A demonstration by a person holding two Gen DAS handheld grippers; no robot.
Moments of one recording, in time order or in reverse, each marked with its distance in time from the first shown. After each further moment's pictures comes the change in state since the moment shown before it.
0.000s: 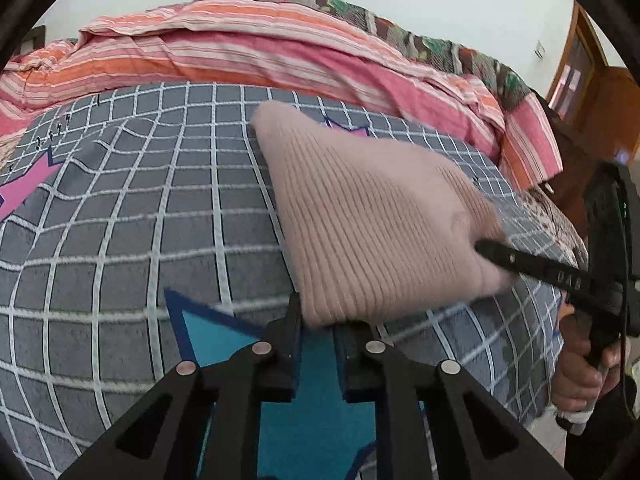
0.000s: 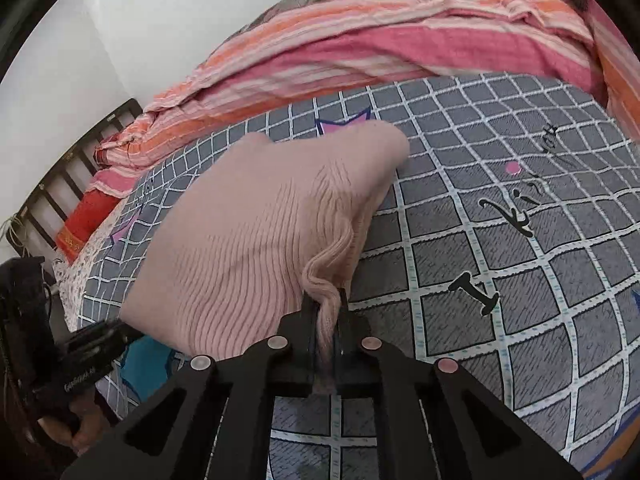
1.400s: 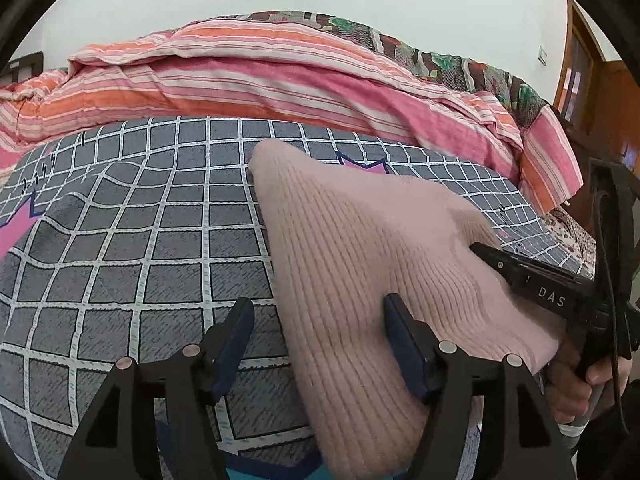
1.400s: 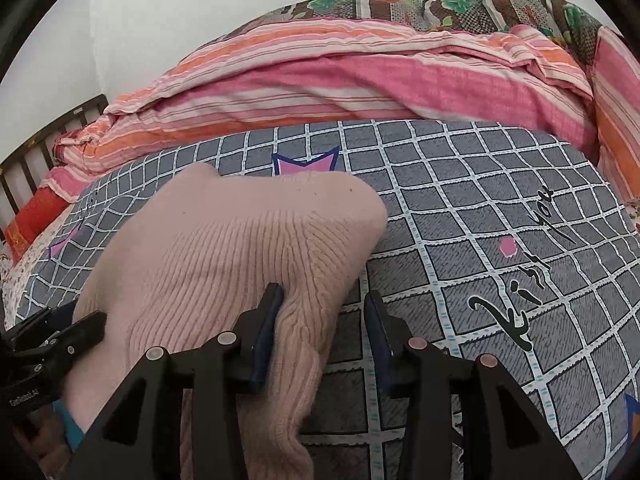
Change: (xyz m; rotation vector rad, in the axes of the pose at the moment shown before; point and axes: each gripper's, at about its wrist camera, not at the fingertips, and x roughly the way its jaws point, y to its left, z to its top) left arm 0.050 0.002 0.043 0.032 -0.114 0.054; right arm 0.054 -0.002 0.036 -0.096 -0.109 -0.194
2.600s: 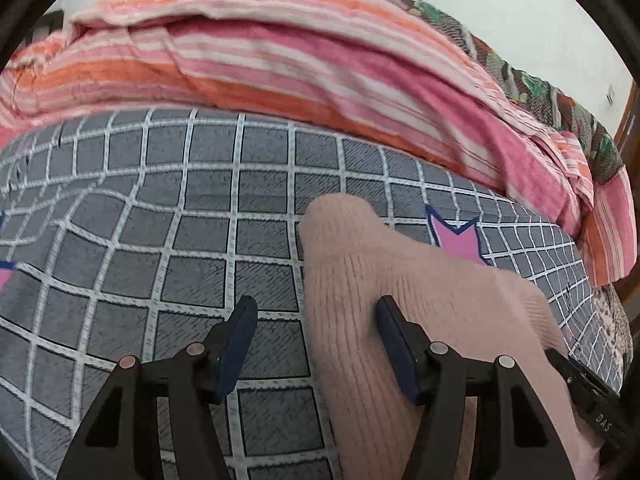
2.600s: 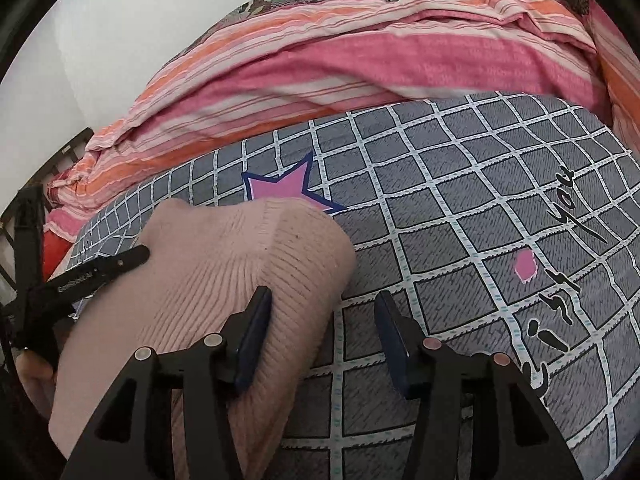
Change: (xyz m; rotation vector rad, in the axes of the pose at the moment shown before) left arm 0.101 0.049 0.092 -0.176 0.096 0.080; right arm 0.039 -0.034 0.027 0.146 0.045 0.064
